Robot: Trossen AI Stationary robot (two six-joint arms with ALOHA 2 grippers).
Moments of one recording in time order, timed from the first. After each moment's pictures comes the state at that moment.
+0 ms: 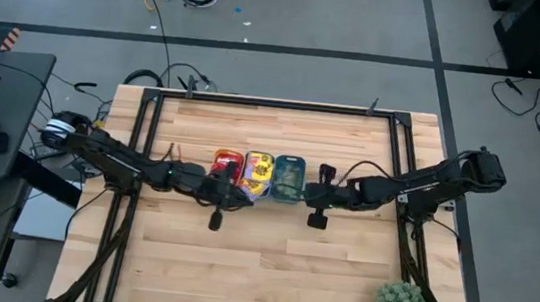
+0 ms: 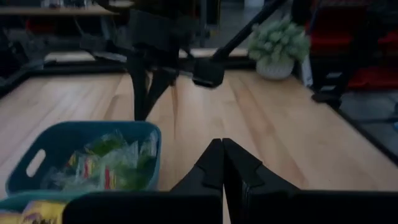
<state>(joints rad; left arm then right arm) -0.14 1.39 0.52 0.67 -0.03 -0.04 0.12 1.45 0.73 -0.23 0.33 0.12</state>
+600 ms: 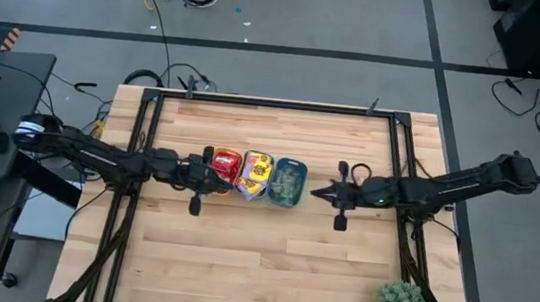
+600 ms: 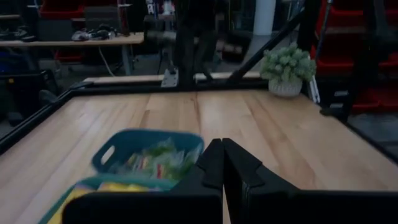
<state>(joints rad) -0.04 1.08 0.27 0.73 0.02 0.00 0.16 1.03 0.42 0.22 0.24 -0.07</state>
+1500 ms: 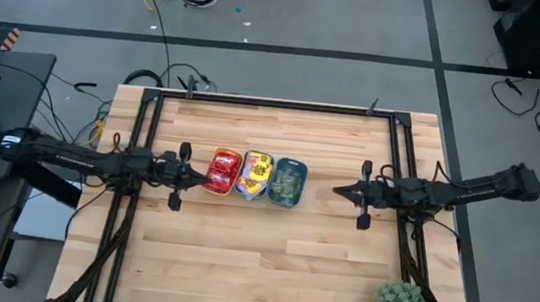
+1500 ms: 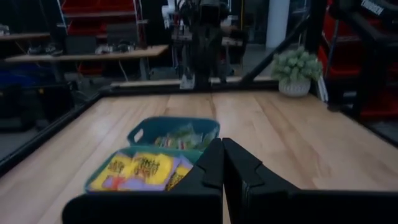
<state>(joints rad) -0.02 0.58 0.03 0.53 -0.01 0.03 0.17 0.53 0.12 0.31 0.24 -0.09</state>
